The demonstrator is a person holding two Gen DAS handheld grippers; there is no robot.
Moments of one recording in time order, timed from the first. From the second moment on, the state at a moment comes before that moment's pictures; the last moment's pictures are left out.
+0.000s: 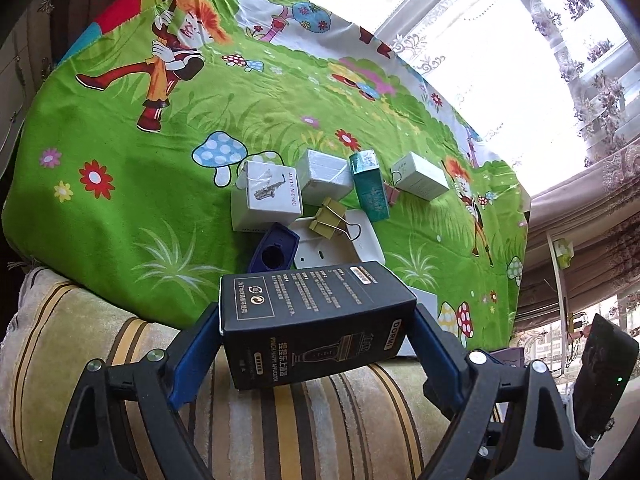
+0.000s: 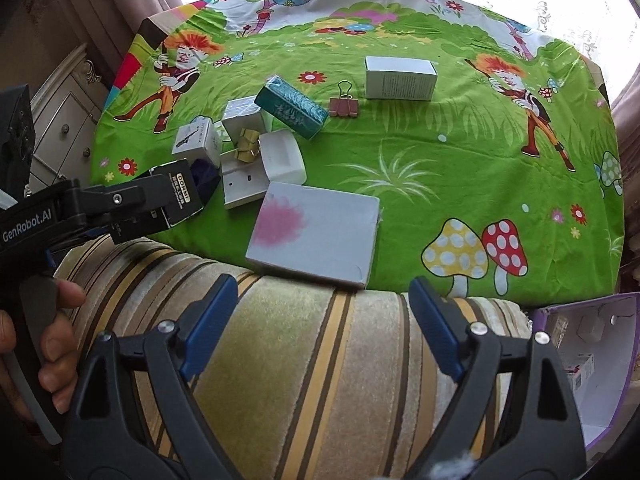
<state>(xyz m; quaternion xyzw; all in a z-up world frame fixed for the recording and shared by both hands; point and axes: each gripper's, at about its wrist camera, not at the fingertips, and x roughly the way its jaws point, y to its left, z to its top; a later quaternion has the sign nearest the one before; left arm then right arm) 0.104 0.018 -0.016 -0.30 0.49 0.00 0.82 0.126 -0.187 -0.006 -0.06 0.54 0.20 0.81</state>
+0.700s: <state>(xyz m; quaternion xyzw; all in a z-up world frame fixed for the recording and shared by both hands) 0.099 0.030 -0.019 -0.32 0.46 -0.01 0.83 0.167 -0.143 -0.037 -0.10 0.57 0.15 0.80</state>
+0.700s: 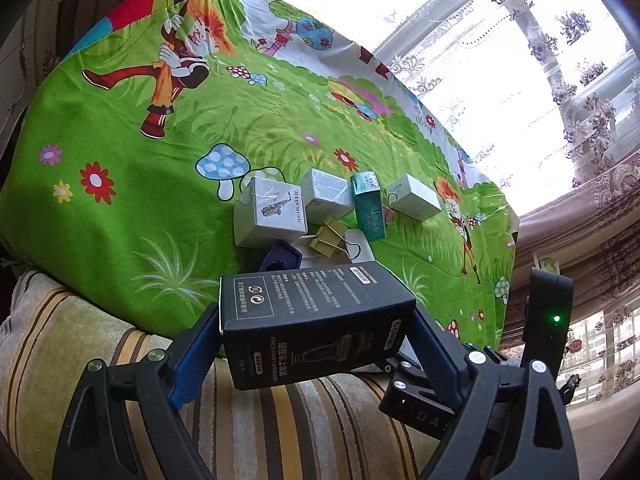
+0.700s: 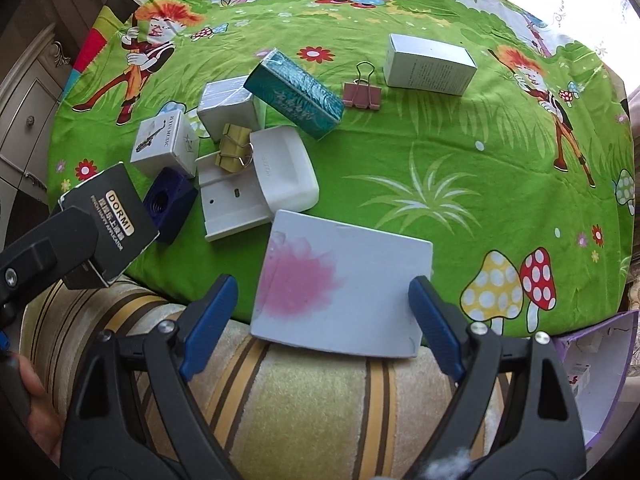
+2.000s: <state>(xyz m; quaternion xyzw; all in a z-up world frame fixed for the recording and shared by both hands) 0.100 -0.036 0.009 -0.28 0.45 -0.11 0.84 0.130 -0.240 0.018 0.04 0.48 0.14 0.86</state>
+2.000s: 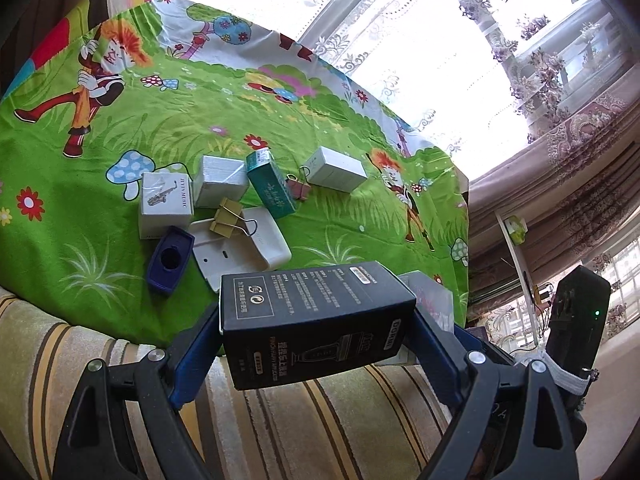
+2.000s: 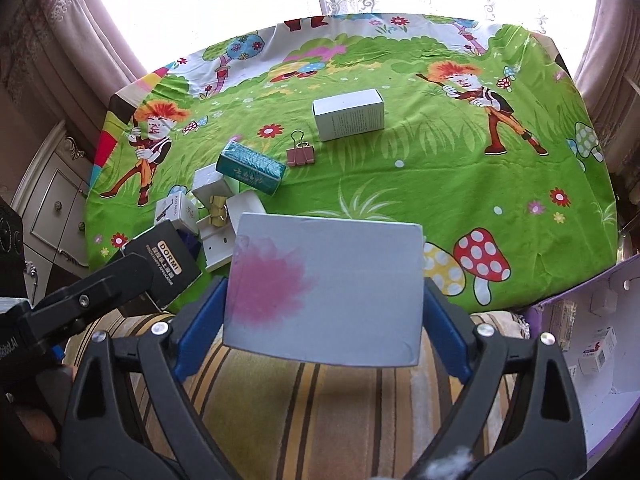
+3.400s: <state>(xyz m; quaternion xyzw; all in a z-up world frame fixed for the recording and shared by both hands) 0.077 -0.339 0.068 0.02 0.40 -0.37 0.83 0.031 -0.529 0.049 0.15 0.37 -0.13 0.91</state>
